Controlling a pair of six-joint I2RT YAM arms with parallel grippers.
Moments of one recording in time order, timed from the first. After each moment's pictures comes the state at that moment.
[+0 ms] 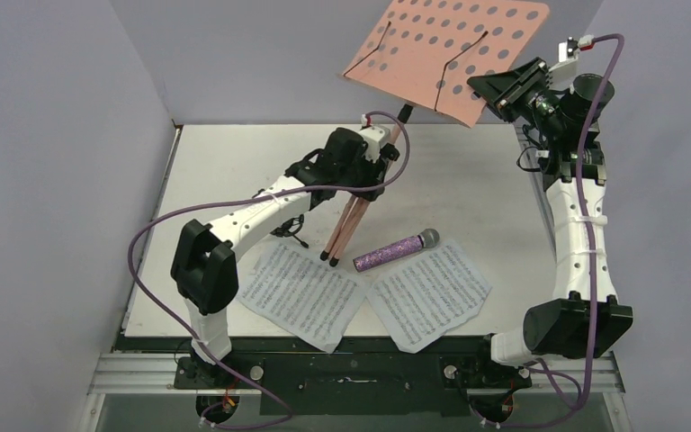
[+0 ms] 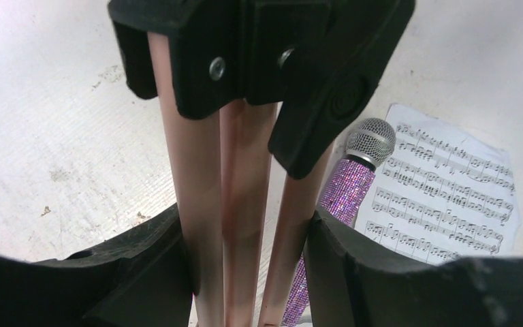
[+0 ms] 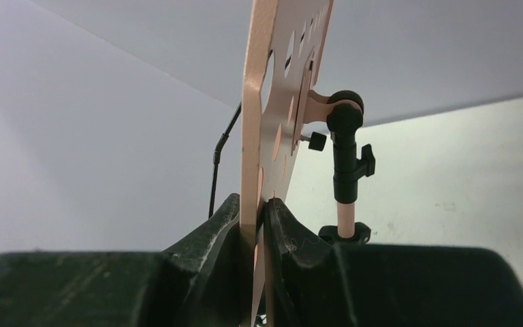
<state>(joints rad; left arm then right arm) -0.72 1.87 1.66 -0.39 0.07 -0.15 -0.13 1.43 1.63 -0.16 -0.71 1.00</state>
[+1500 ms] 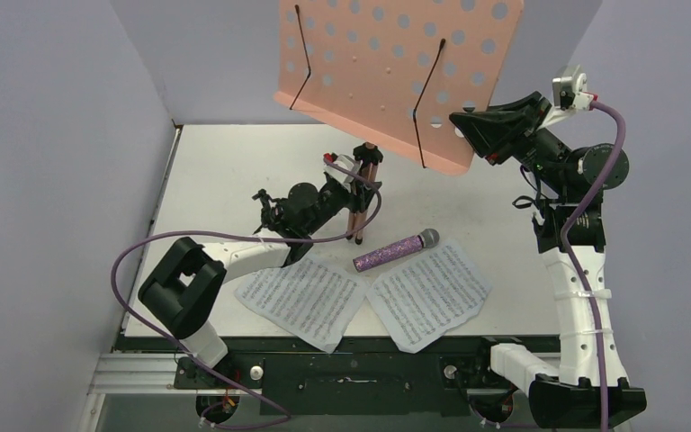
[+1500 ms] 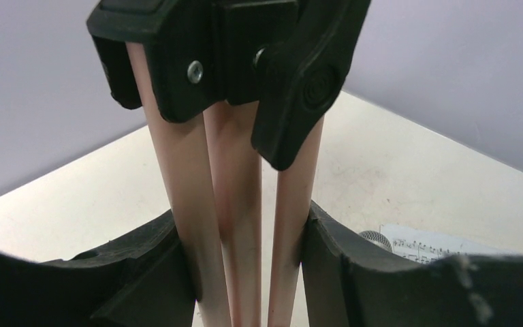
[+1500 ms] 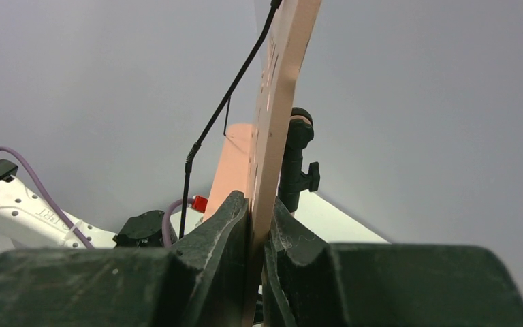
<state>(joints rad) -0.72 1.64 0.94 0.82 0.08 -0.06 -0.01 1.07 1.33 0.28 -0.88 0.54</state>
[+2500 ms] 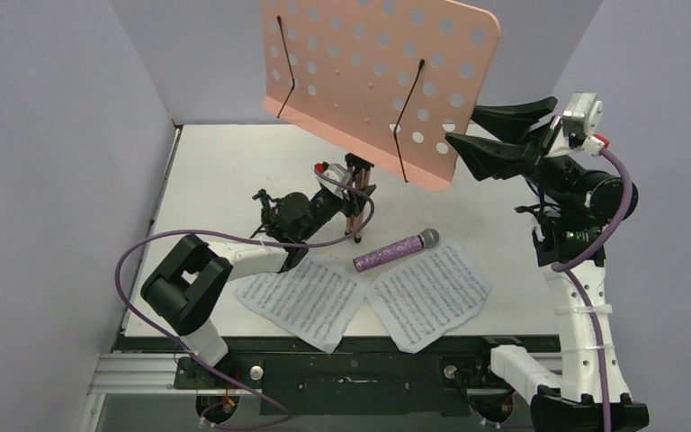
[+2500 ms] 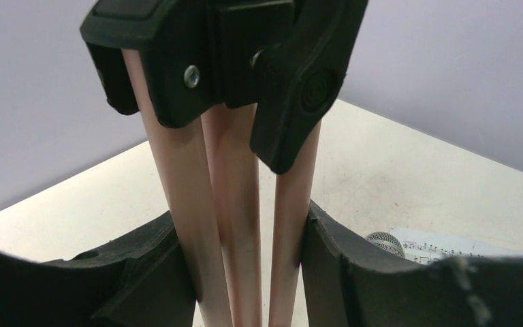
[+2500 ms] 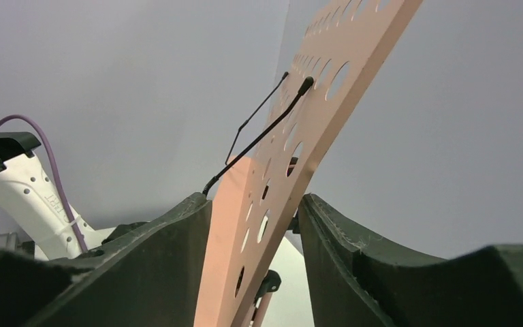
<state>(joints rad) -0.69 1.67 0.84 1.04 0.11 -0.05 0.02 1.00 1.26 0.53 -0.94 0.47</state>
